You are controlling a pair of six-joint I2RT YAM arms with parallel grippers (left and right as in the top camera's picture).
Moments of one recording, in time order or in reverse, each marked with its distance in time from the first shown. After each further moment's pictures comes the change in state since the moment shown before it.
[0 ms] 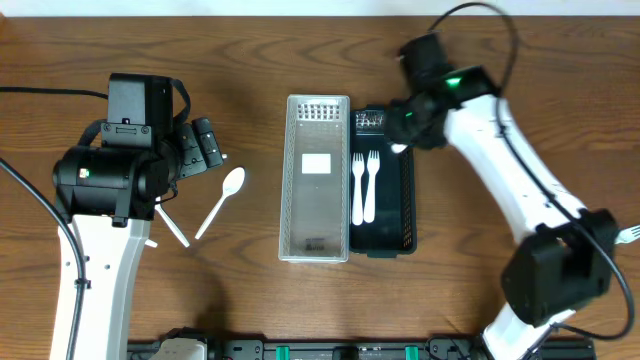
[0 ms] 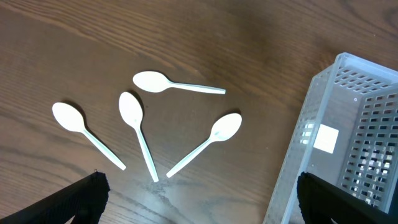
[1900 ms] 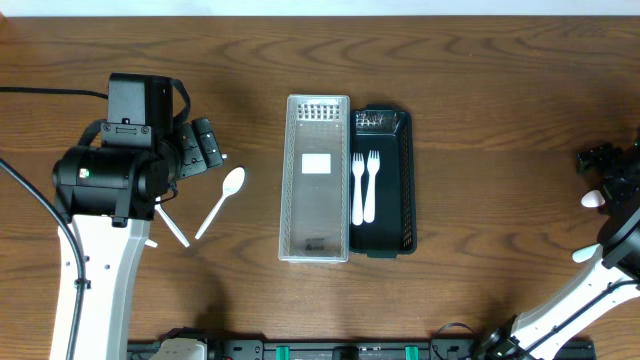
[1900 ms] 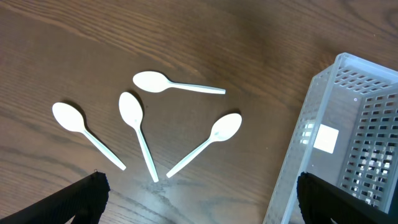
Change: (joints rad) left arm 0.000 0.000 0.000 0.000 0.000 0.000; right arm -1.043 0.343 0.006 0.100 0.069 0.050
